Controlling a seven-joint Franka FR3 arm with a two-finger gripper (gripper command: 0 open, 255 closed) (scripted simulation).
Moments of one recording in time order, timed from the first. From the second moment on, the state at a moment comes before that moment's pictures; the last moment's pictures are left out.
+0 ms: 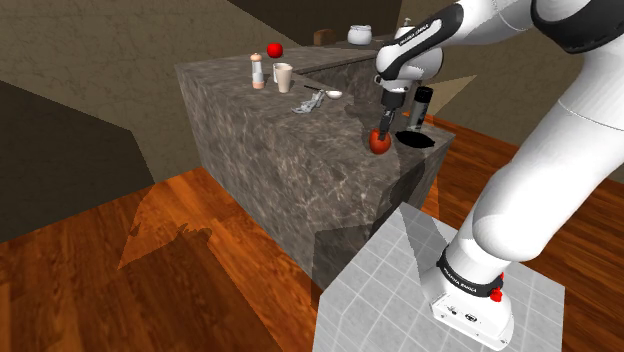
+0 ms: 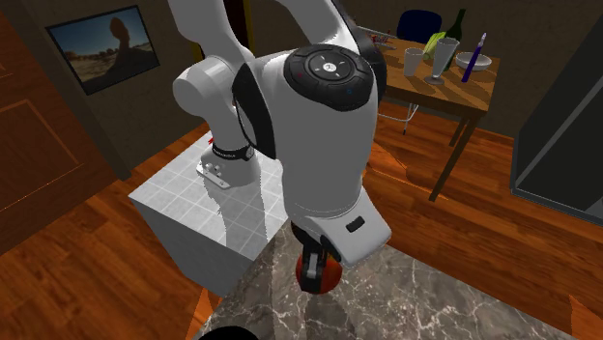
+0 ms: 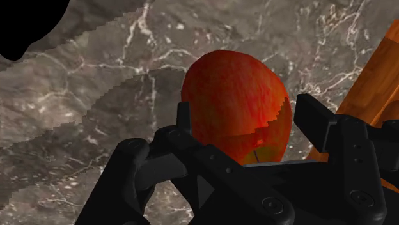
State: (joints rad) arm 0.01 -0.09 -0.62 -2.28 -0.01 2.16 -0.90
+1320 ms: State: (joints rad) arm -0.03 -0.13 -0.66 -2.08 -0.05 1.92 -0.97
